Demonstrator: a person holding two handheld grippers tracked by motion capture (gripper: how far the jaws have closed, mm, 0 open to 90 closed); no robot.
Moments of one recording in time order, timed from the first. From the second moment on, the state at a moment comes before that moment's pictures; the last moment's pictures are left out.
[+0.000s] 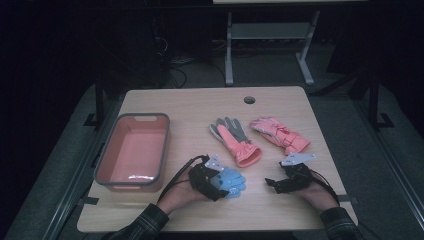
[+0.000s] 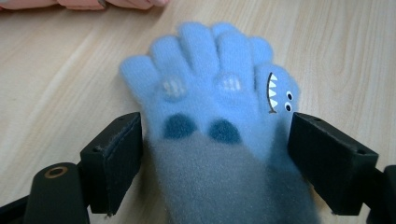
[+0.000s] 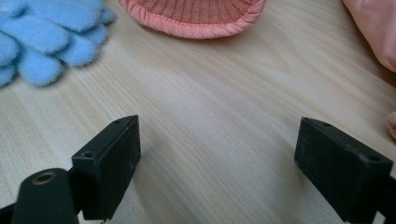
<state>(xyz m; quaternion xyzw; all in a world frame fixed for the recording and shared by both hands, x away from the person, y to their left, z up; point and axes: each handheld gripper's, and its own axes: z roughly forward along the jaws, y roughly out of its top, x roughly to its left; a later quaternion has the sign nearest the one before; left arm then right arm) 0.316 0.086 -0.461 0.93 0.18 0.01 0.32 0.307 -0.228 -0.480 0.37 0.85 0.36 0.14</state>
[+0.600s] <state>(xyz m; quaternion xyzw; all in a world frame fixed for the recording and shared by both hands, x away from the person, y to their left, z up) 0.307 0.086 -0.462 0.93 0.16 0.04 0.33 0.308 -0.228 -0.482 0.36 0.84 0.37 0.14</state>
